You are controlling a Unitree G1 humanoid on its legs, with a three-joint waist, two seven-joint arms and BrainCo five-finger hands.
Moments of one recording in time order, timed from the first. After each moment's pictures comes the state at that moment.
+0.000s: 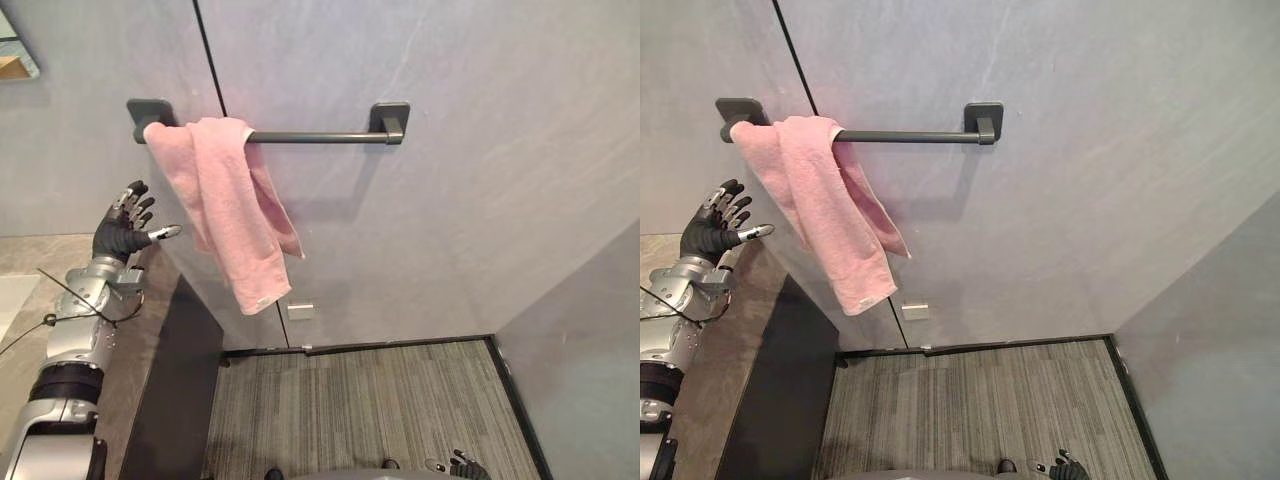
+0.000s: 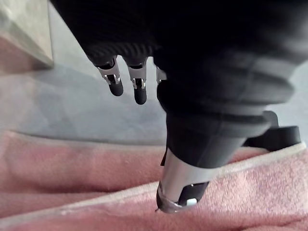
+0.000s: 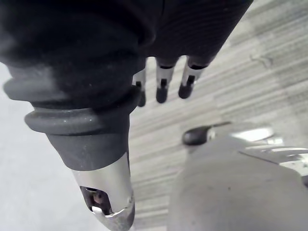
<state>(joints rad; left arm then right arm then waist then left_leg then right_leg) -0.35 0.78 0.02 0.54 -0.62 -0.20 -0.14 0.15 -0.12 -0.18 1.07 0.11 -0.03 0.05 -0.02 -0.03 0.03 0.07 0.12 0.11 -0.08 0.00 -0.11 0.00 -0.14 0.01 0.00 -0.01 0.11</state>
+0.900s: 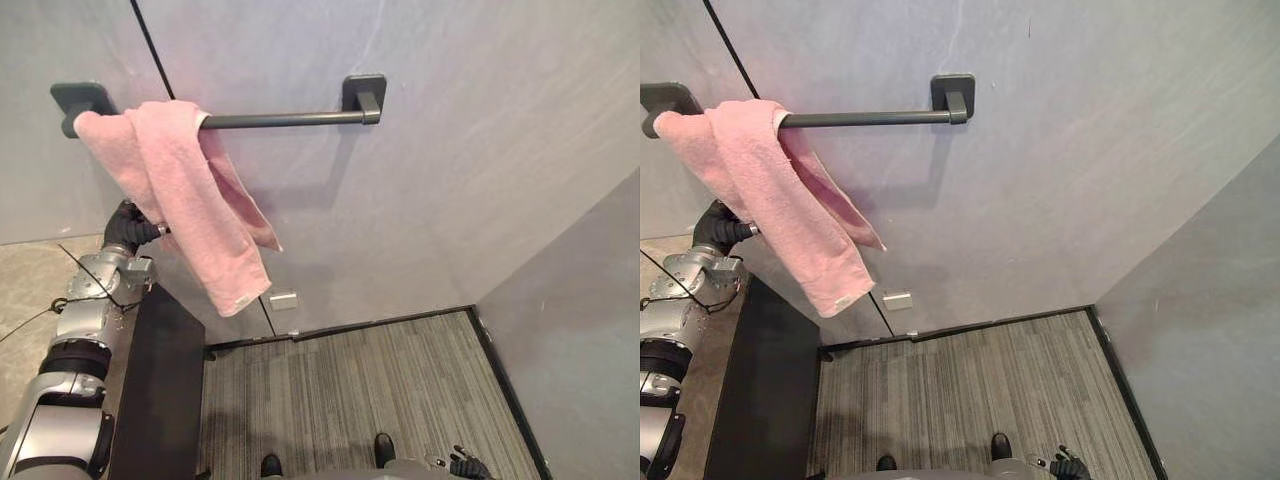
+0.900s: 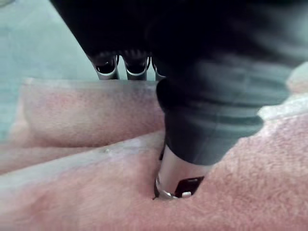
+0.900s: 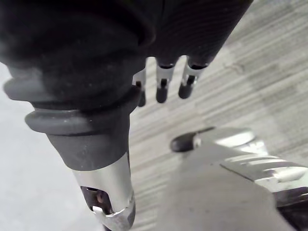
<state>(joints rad) -0.46 0.78 -0.07 0.68 -0.57 -0.16 -0.11 0.14 -0.13 -0.15 0.91 0.15 -0.02 0.04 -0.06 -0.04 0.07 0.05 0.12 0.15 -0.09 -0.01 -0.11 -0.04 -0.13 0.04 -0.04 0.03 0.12</state>
